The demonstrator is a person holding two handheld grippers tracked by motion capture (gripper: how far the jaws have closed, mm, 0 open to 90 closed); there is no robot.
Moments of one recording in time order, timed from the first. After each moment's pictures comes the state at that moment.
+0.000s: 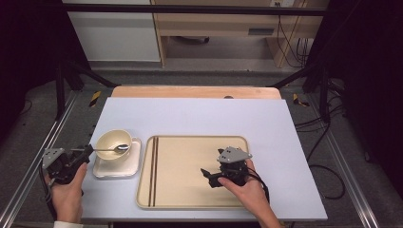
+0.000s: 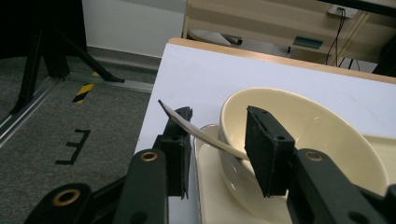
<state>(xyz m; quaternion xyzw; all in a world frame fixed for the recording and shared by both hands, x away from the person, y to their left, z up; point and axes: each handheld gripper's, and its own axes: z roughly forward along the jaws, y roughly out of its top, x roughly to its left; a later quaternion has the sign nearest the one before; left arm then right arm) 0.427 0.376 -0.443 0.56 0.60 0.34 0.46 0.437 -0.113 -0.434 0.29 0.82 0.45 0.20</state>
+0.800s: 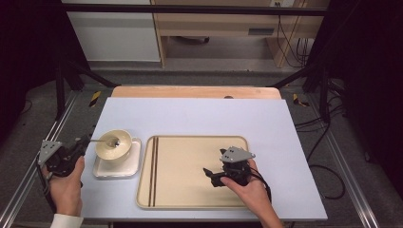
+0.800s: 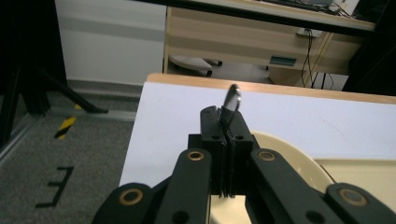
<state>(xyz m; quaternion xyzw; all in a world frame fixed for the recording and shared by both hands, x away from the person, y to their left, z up) 0.438 0.370 -0.414 0.57 0.54 0.36 0.50 0.437 -0.121 -0.433 0.30 0.82 0.45 0.20</state>
